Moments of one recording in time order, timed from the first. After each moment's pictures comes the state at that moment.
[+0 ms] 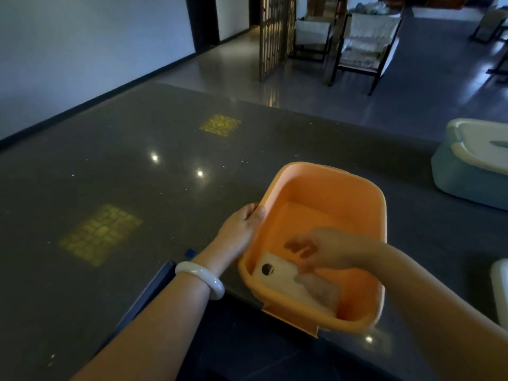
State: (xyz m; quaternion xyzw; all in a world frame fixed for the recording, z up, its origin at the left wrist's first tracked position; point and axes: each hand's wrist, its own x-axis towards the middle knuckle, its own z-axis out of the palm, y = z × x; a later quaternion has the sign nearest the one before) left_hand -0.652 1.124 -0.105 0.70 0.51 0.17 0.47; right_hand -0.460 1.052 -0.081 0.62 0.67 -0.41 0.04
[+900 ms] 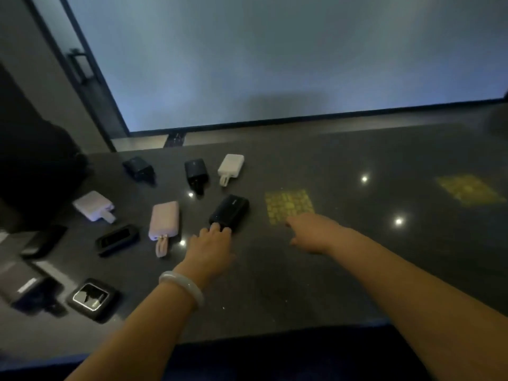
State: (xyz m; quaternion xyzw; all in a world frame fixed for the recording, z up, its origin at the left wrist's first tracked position) left_hand -1.077 0.995 -0.106 0.46 0.88 -0.02 0.10; right_hand -0.919 1.159 -0.069 0.25 0.96 -0.07 0.13
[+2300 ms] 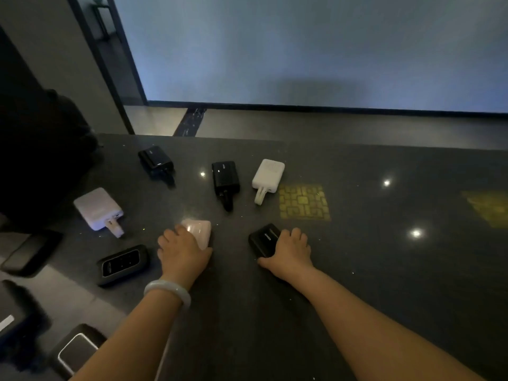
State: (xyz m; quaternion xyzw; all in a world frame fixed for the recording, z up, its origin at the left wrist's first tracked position) left_hand -1.259 1.007 -0.168 0.14 0.98 0.13 0.09; right_hand -1.123 1.165 -0.166 0.42 0.88 -0.20 0.06
